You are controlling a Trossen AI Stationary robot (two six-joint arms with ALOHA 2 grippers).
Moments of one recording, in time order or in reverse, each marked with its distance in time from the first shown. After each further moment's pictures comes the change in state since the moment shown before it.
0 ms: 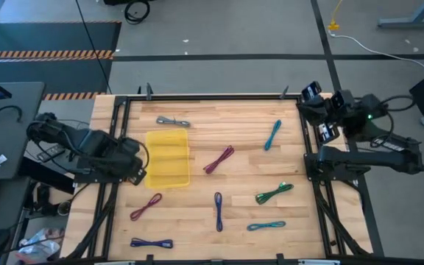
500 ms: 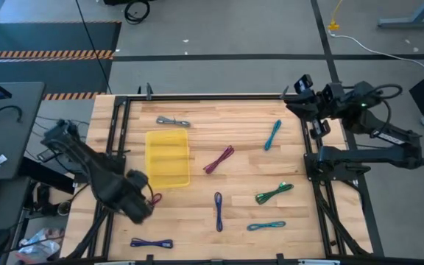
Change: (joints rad) left arm -0.300 0.320 0.000 0.172 0.046 -0.300; right arm -0.013 0.138 0.146 -0.122 -0.055 -0.065
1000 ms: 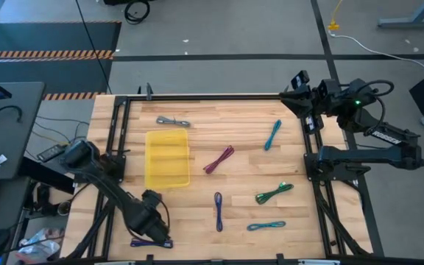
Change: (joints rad) left arm -0.021 0.333 -0.001 0.115 0.111 0.032; right arm -0.051 0.034 0.000 0.053 -0.001 0.003
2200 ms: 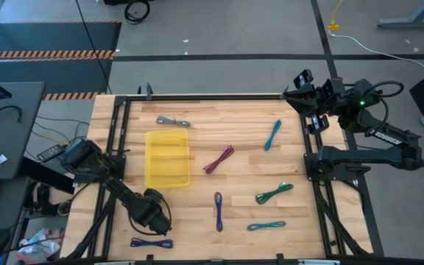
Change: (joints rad) left arm 0.033 0.004 -0.291 0.390 0.053 -0.057; right arm -0.001 -0.011 0.001 0.051 -0.021 0.026
